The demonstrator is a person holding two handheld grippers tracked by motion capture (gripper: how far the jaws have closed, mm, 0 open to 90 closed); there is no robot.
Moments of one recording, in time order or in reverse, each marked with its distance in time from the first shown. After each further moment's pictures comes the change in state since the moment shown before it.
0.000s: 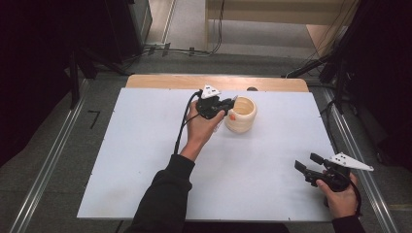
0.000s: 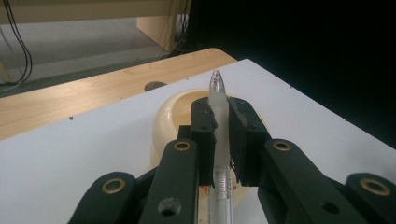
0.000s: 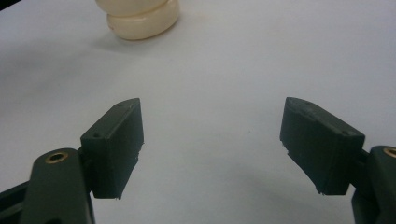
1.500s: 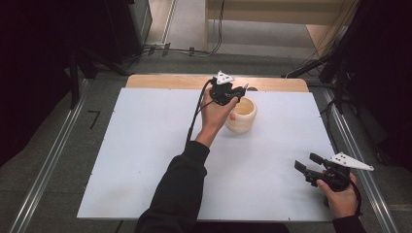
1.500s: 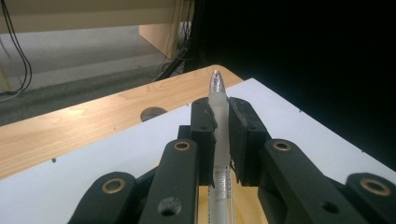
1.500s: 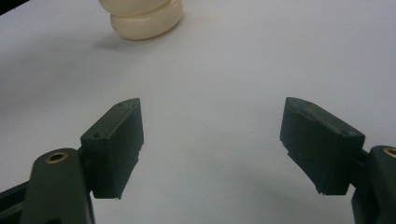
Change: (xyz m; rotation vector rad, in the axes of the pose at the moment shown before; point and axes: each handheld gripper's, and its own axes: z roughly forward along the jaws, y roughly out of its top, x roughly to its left) left arm -0.002 0.027 0.047 -0.016 0.011 -0.010; right arm -0.002 0.000 0.001 -0.001 0.018 0.004
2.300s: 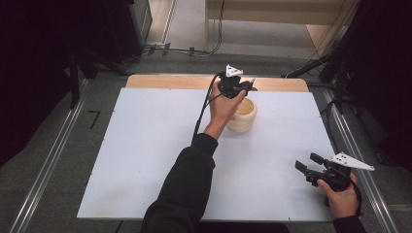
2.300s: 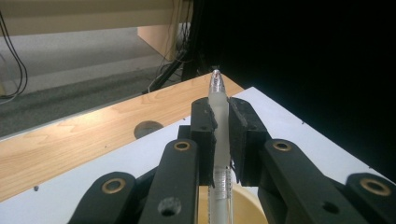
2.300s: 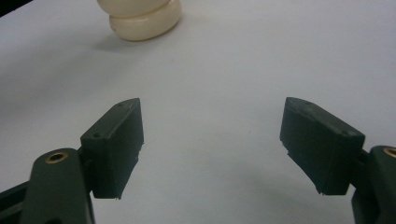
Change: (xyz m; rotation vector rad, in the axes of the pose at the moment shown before) left arm -0.005 0.018 0.026 0.002 -0.002 0.005; right arm -0.002 0.000 -0.001 -0.001 0.001 0.007
